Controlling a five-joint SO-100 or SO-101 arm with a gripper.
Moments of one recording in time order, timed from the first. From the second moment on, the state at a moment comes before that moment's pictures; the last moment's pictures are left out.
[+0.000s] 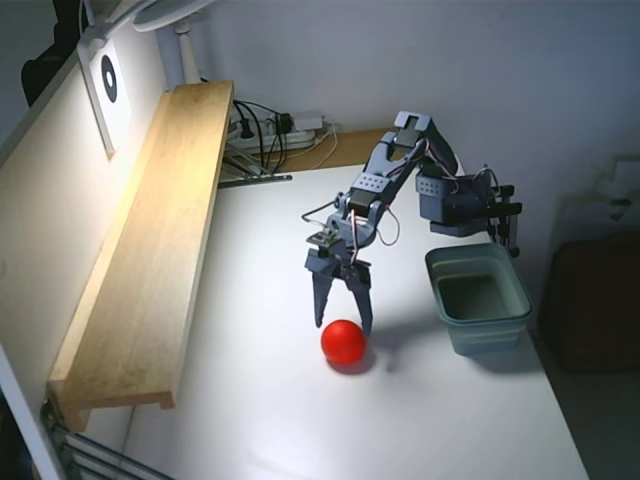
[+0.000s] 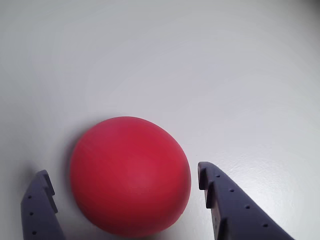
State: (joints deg) arm -27.9 52.3 59.2 34.5 -90.1
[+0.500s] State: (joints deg) arm -27.9 48.1 50.6 37.7 -90.1
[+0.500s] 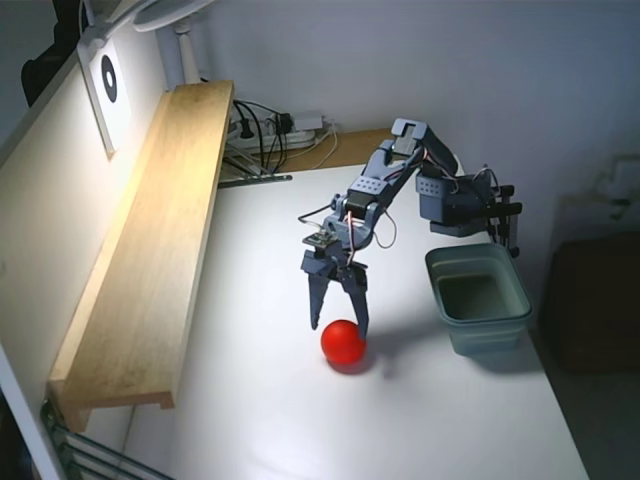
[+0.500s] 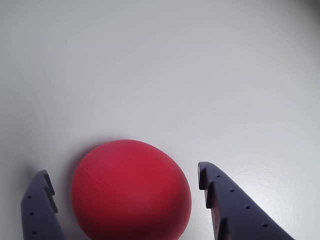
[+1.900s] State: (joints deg) arm -28.0 45.9 60.7 25.0 -90.1
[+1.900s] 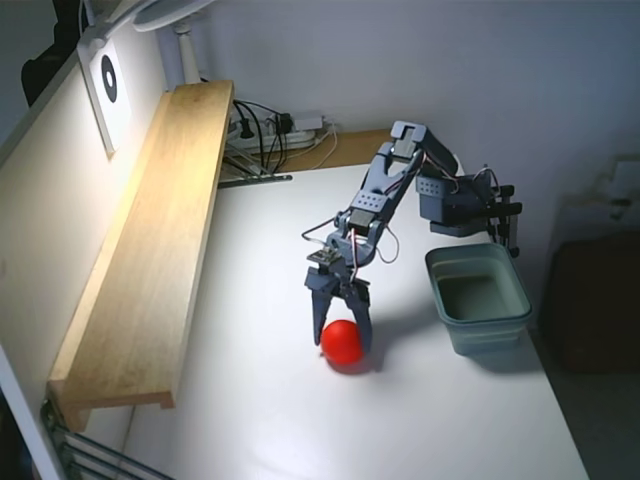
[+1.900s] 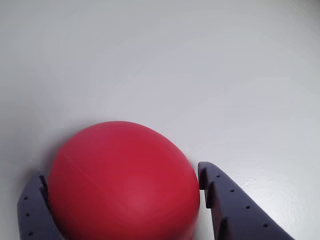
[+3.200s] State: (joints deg) arm -28.2 45.9 60.7 24.0 -90.1
